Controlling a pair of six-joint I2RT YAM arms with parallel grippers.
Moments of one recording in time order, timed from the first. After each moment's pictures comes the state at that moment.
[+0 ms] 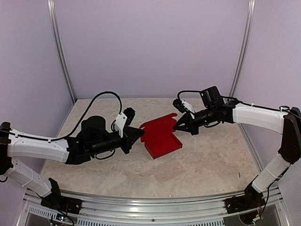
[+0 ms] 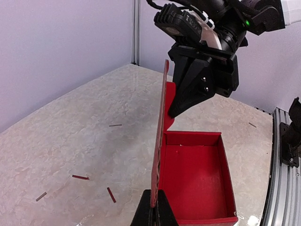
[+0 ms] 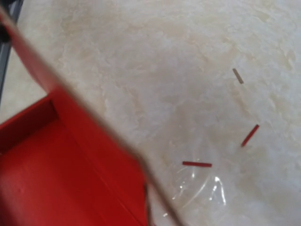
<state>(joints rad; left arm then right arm) -0.98 1.34 0.68 0.48 -0.02 -0.04 0.56 1.56 1.13 -0.30 -0.70 -0.42</state>
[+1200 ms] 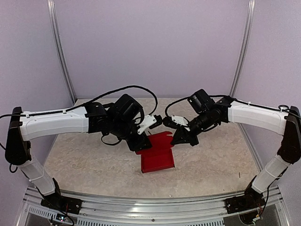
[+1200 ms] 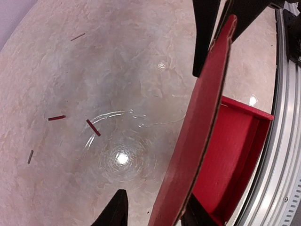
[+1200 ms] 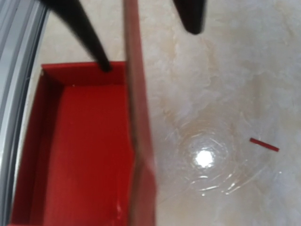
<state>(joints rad) -1.00 1.64 1.35 -0.58 0.06 0.16 0.70 1.58 1.24 -0.65 -0.60 -0.70</state>
